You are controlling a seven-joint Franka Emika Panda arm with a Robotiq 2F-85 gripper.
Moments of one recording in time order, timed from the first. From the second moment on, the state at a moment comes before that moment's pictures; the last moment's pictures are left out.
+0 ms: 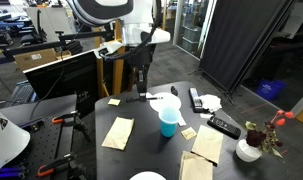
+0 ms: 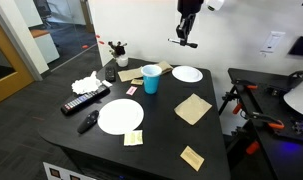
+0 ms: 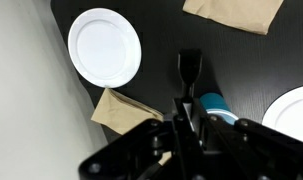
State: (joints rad) arm 0.05 -0.01 -0.15 -2.42 -0.36 2.38 0.44
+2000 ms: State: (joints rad) arm 0.05 -0.01 0.01 -2.38 -0.49 2.37 0.96
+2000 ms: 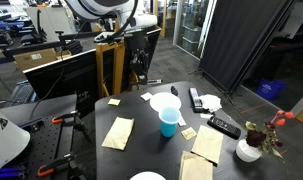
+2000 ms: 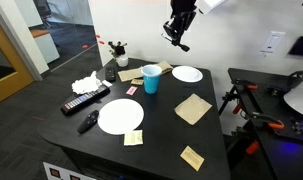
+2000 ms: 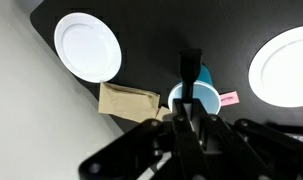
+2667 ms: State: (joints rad) arm 0.08 0.04 0.06 -2.39 -0.92 2.34 1.71
